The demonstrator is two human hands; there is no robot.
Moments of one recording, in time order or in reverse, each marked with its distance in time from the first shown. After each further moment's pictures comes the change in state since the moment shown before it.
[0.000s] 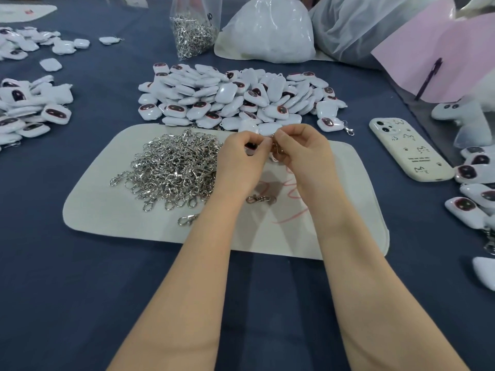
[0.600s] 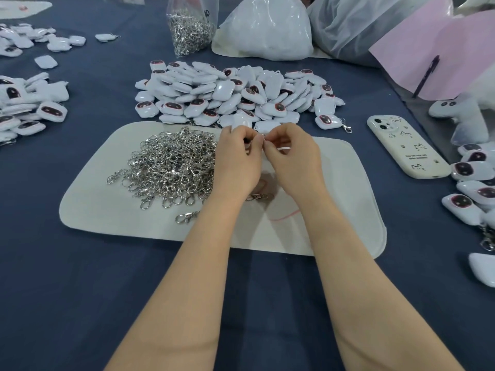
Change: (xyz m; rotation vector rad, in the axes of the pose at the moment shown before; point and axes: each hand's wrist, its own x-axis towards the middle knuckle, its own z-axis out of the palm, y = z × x) left_hand 0.000 0.001 0.001 0.155 0.051 0.058; right_hand -0.001 0.014 0.006 -0.518 0.018 -0.251
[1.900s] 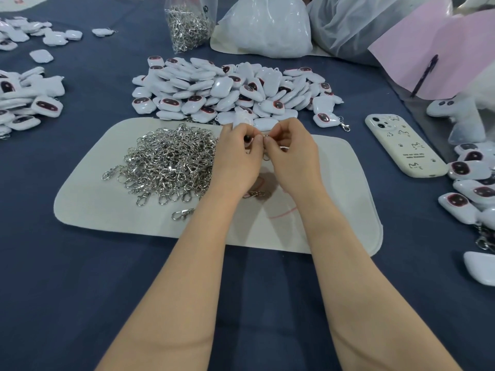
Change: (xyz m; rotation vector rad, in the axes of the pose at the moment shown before) left_hand -0.001 0.000 0.000 0.012 -0.054 0.025; right_hand 0.000 0.002 -0.001 0.039 0.017 -0.004
